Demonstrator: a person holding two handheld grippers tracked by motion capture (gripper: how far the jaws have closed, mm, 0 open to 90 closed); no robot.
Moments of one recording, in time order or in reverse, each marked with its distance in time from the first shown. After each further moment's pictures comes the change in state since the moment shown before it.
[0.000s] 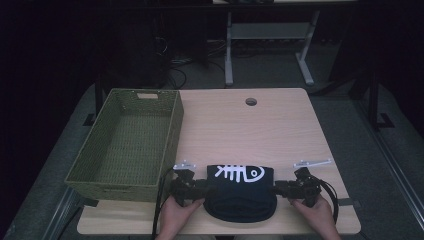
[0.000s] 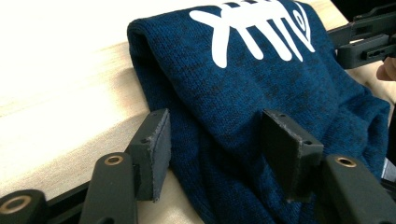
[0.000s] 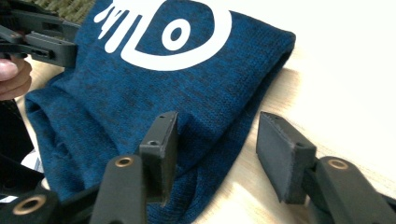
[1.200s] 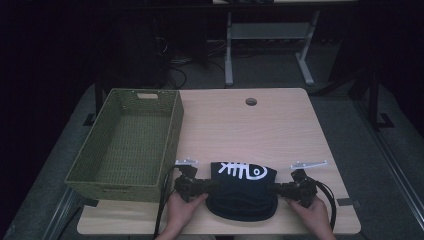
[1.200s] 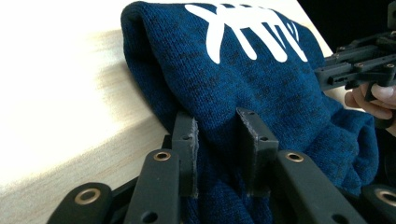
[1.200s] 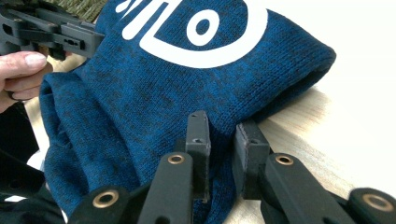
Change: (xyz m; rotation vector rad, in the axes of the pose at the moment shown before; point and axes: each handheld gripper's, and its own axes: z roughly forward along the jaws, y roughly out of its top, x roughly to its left) left arm 0.006 0.006 0.015 -0.025 -0.095 -0.087; right arm 0.004 -0.003 0.009 -0.012 0.028 -0.006
